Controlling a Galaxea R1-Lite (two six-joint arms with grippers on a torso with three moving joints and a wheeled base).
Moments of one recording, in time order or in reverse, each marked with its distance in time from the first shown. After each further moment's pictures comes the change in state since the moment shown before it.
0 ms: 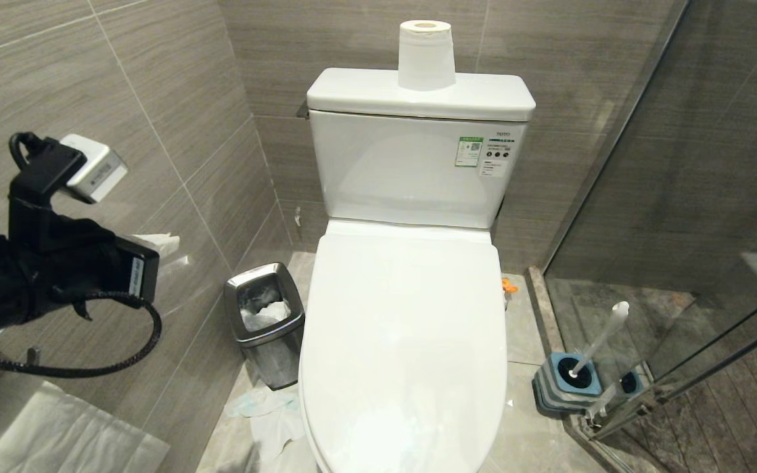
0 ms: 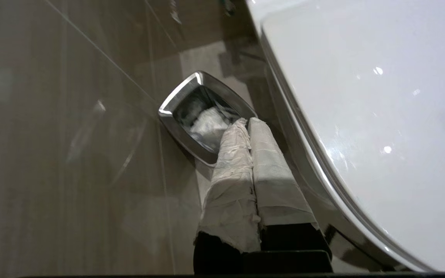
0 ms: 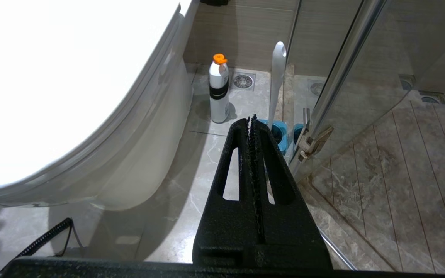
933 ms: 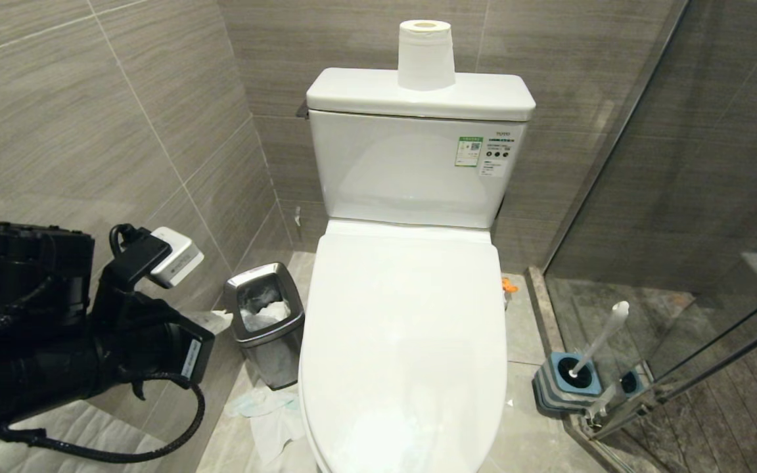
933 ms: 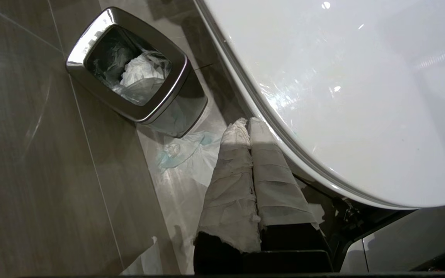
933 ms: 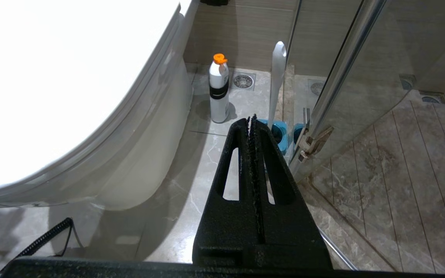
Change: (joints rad) left arm -0.134 0.058 0.184 -0.050 -0.012 -0.059; right arm 0.000 0.000 0.000 0.000 0.000 0.000
